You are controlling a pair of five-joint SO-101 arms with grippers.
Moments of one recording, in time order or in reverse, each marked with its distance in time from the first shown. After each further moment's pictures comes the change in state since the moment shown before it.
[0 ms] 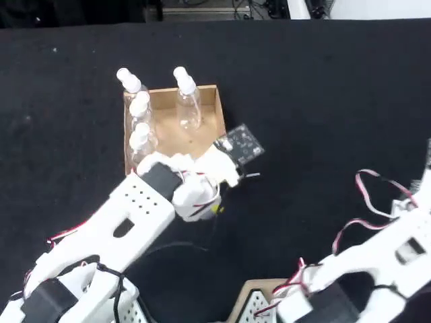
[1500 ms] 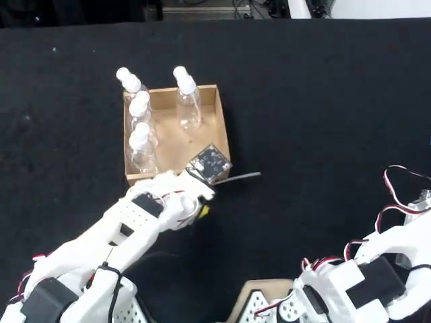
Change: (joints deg) left arm -6.4 0.9 31.0 -39.7 0.0; right arm 4.0 22.3 -13.2 -0.3 0.0
